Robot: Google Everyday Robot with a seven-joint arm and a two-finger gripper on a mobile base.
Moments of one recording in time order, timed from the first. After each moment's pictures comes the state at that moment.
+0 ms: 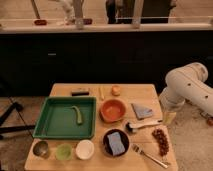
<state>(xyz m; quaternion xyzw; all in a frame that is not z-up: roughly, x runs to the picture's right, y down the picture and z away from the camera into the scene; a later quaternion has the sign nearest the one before) 0.286 0.108 0.684 -0.28 0.02 0.02 0.96</state>
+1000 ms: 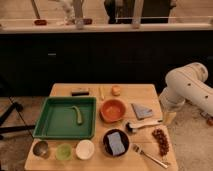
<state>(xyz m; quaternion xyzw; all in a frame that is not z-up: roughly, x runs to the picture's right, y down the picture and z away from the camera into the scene) 0.286 0.108 0.684 -0.28 0.02 0.02 0.96</state>
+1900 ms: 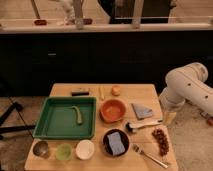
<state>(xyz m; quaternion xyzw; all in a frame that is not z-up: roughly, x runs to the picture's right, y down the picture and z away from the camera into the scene) 0.286 0.108 0.683 -0.28 0.02 0.02 0.96</state>
